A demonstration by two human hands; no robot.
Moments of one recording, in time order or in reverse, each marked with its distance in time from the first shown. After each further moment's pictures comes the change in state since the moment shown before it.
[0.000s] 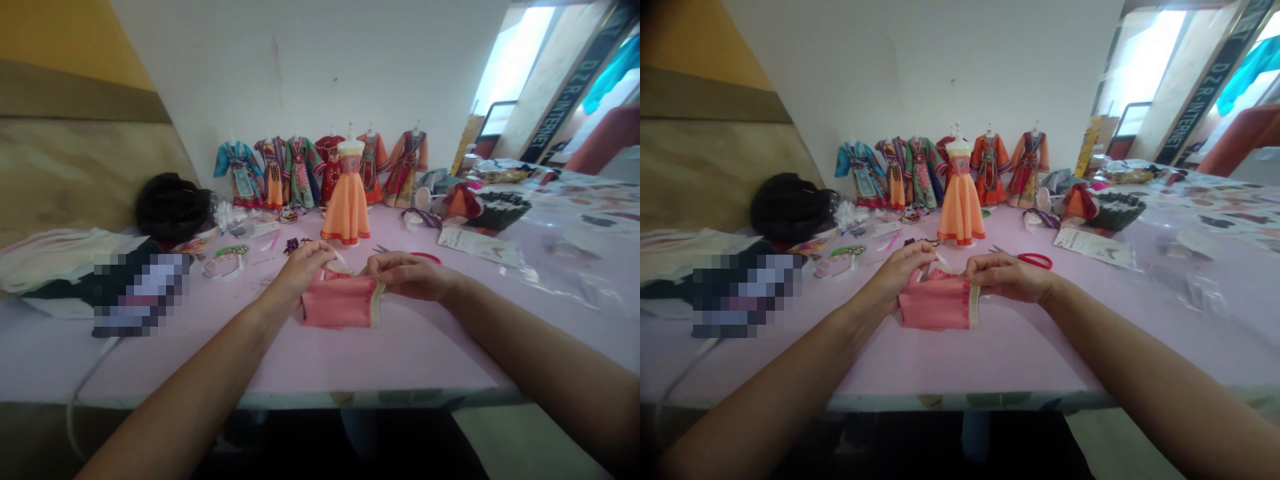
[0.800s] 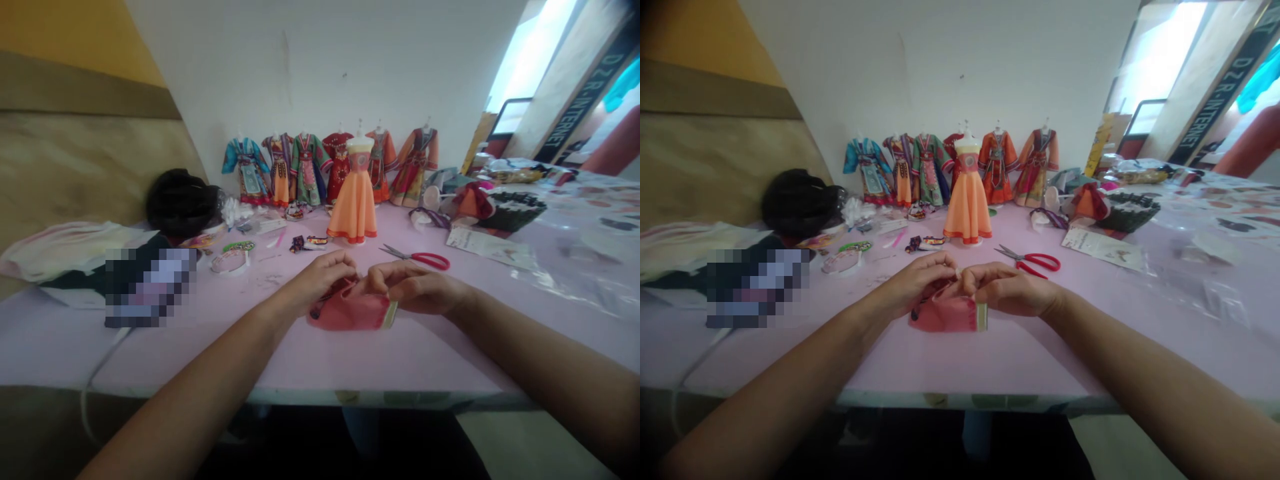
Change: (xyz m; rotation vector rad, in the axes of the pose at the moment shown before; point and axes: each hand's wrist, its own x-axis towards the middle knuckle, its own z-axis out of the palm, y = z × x) left_hand -0.007 -0.007 0.009 -0.058 -0.287 -0.150; right_hand 0.005 0.003 0.028 0.042 -0.162 -0.063
